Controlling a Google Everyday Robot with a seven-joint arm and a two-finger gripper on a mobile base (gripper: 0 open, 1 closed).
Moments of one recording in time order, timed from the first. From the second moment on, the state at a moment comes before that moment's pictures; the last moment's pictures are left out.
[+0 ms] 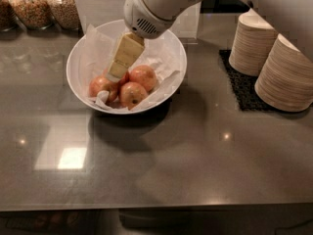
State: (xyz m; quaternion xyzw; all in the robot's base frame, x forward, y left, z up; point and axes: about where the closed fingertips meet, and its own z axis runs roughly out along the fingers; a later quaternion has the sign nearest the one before) arm 0.570 0.061 0.996 -0.62 0.68 0.06 0.37
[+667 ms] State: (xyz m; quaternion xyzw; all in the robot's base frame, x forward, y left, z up) arm 0.592 0.078 0.946 -0.62 0.67 0.07 0.40
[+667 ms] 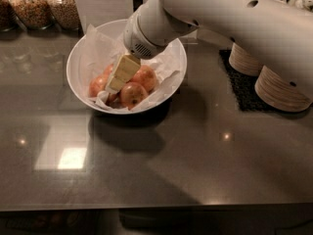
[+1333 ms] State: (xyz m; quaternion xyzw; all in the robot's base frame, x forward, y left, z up) arm 0.596 0.085 0.941 -0.62 0.66 0.09 0.41
